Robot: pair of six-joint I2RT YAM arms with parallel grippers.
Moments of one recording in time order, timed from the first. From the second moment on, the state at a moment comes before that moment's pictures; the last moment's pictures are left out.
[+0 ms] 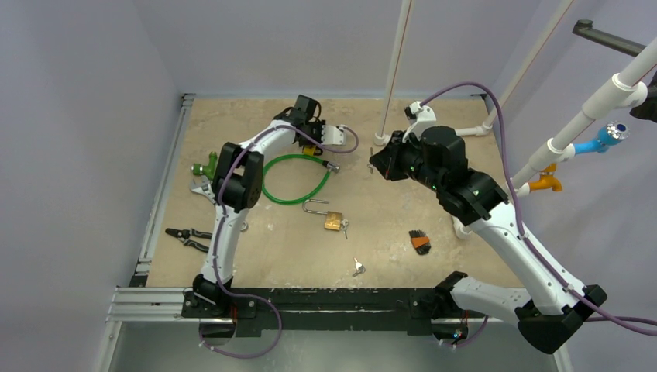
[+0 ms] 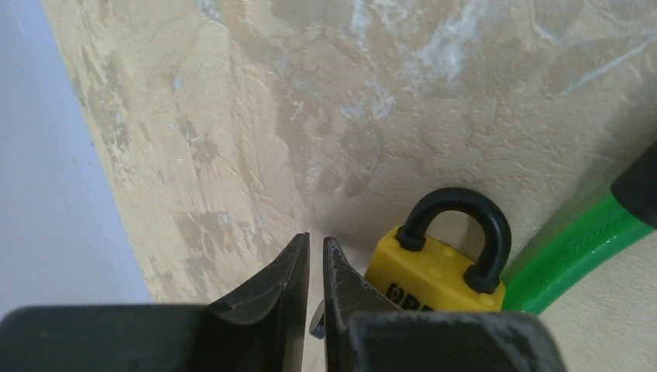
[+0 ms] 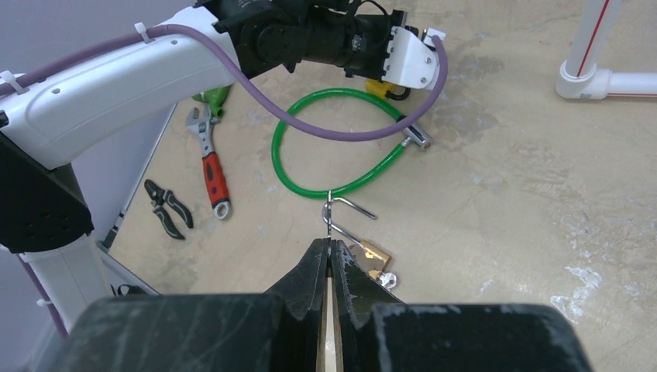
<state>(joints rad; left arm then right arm) -0.40 2.40 1.96 -0.47 0.17 1.26 0.61 1.06 1.25 -0.56 0.02 0.47</state>
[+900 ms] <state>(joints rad) -0.41 2.27 2.01 -0.79 0.26 0.95 0.61 1.05 1.23 -0.53 0.01 0.46</state>
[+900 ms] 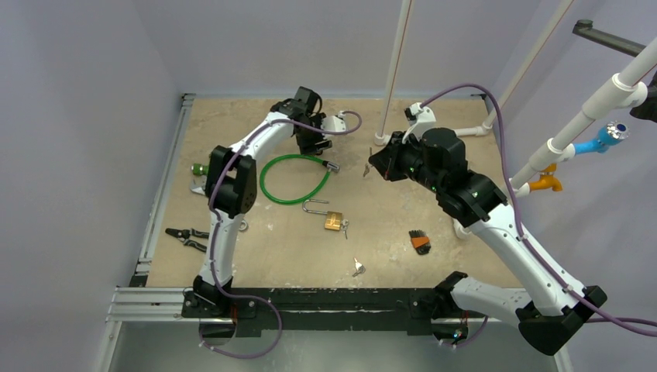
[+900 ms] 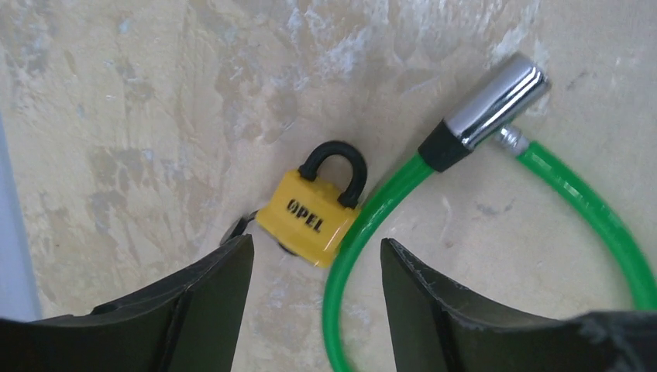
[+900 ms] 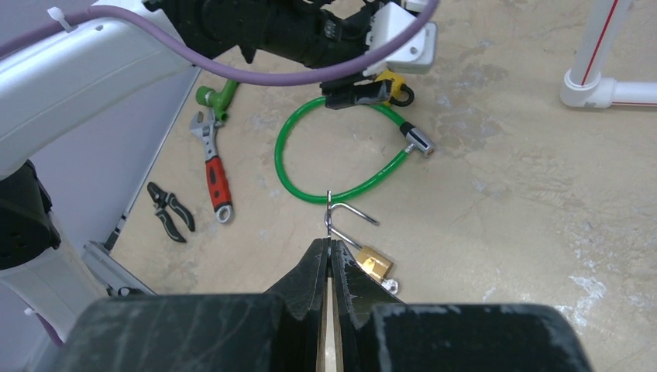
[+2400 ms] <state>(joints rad) -0.41 2.50 2.41 -0.99 -0.02 0.22 0.61 1.01 1.17 -0.49 -0.02 0.45</state>
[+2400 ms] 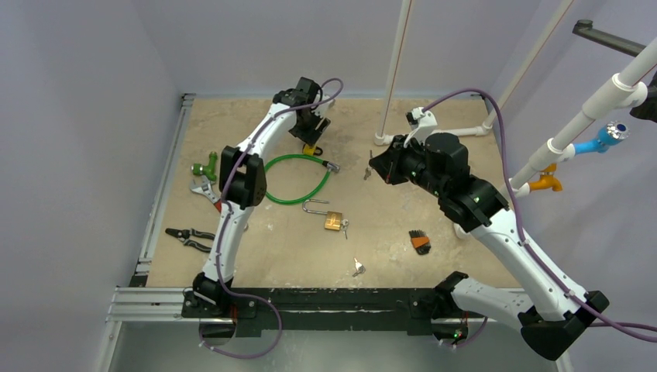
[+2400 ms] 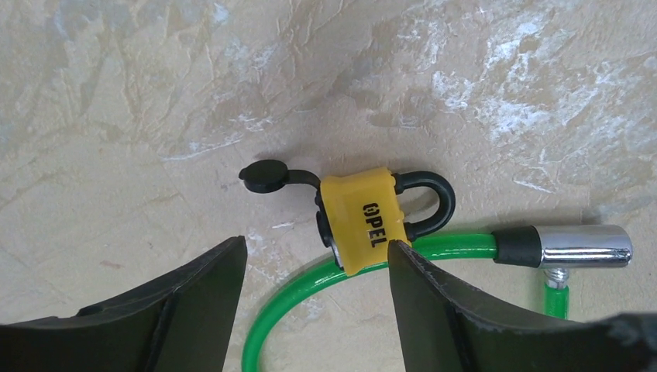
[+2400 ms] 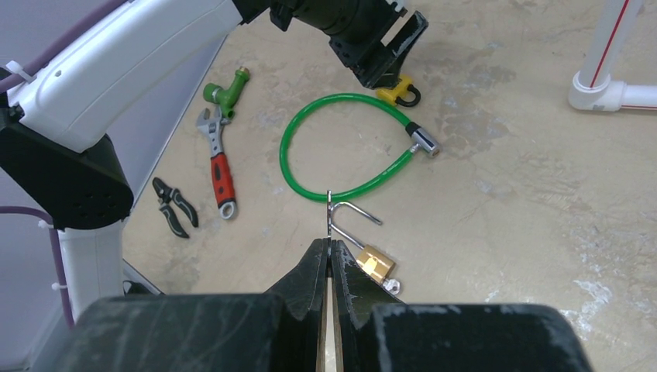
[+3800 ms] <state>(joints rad) -0.43 2.55 2.42 -0.98 0.00 0.16 0.61 1.01 1.15 -0.46 -0.03 0.46</state>
